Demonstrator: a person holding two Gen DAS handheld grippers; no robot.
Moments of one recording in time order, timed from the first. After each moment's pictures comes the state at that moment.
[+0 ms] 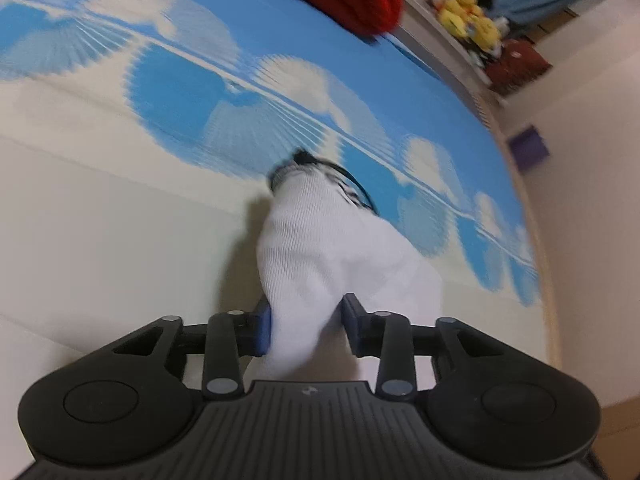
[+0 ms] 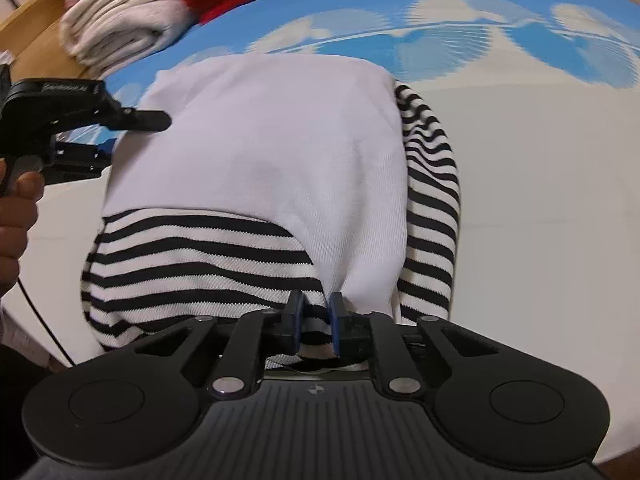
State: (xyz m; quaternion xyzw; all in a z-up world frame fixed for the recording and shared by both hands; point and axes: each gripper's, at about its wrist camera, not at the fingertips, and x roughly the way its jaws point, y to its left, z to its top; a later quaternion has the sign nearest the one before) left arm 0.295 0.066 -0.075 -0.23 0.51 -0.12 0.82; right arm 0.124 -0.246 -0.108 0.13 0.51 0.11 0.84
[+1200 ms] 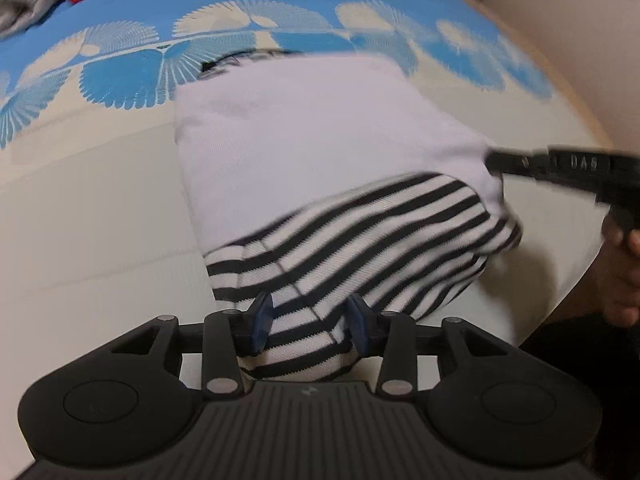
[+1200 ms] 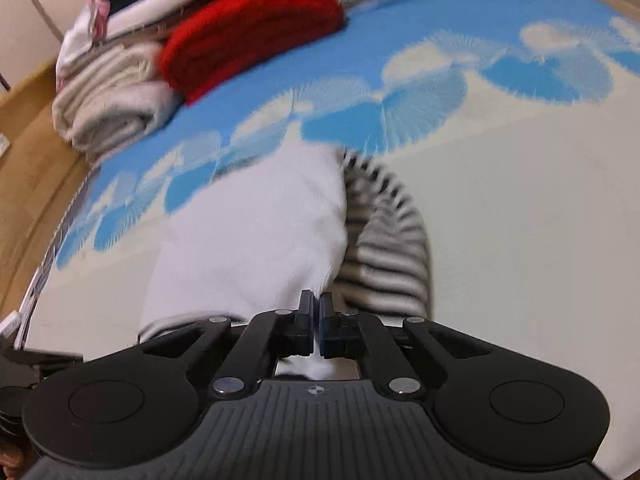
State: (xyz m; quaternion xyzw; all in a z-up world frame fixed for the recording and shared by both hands) left arm 0.181 0.022 -0.088 0.02 0.54 -0.22 0.81; right arm 0.128 -0.289 -0.090 0.23 0.41 0.04 0.88
